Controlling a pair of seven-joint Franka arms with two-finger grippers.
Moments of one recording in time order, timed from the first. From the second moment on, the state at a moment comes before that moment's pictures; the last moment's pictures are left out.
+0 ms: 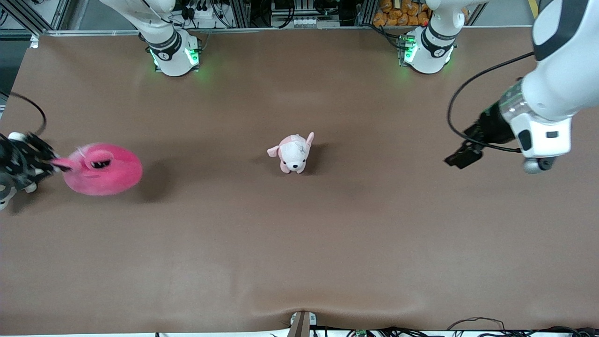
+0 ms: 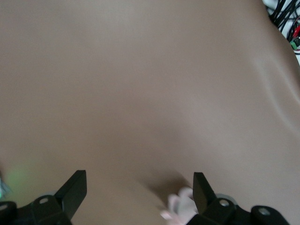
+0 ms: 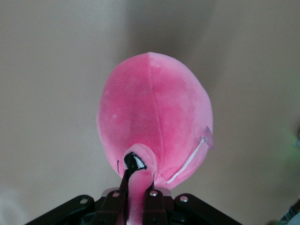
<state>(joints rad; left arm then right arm) 0.24 0.19 -0.52 -1.45 0.04 1.61 -1.06 -0.21 0.41 -0.11 -1.49 0.38 1.57 0.98</state>
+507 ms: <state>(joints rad) 0.21 0.14 -0.42 -1.45 0.14 1.55 -0.43 -0.32 0.56 -0.11 -1.59 0.43 1.67 0.64</state>
